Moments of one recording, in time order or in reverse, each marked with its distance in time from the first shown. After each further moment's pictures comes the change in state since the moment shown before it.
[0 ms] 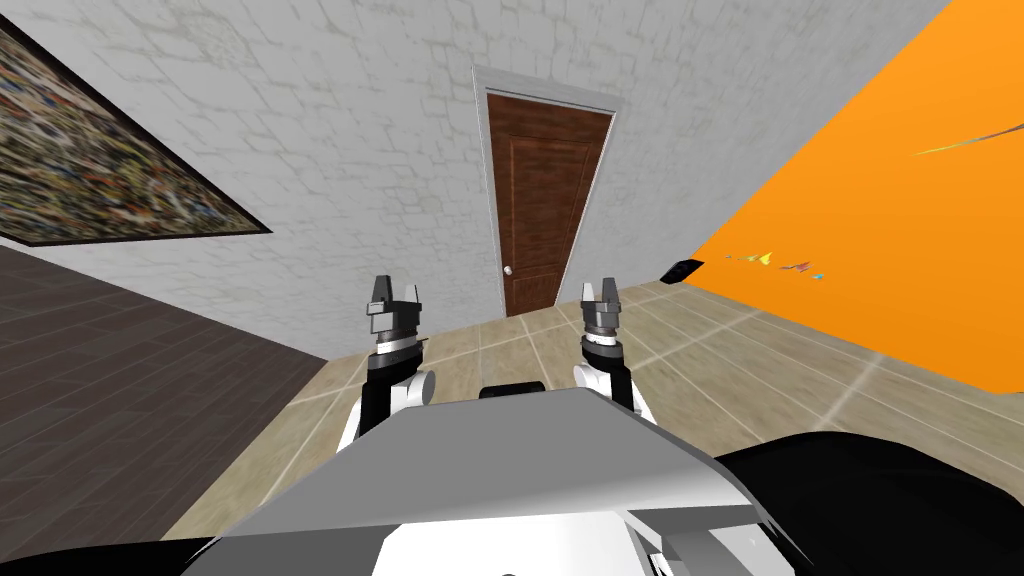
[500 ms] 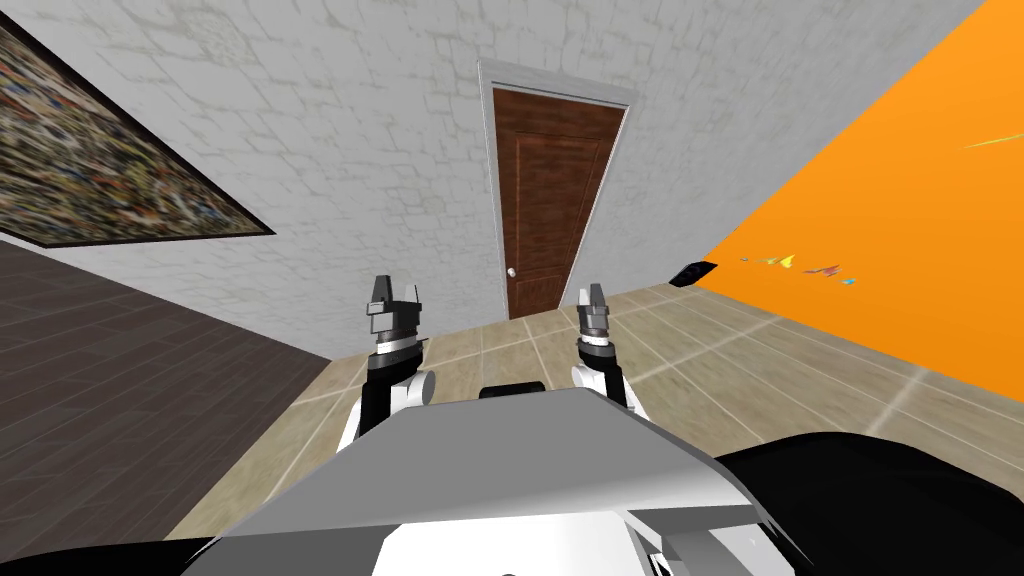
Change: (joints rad) arm -0.017 -0.013 0.005 0.093 0.000 -0.014 0.095
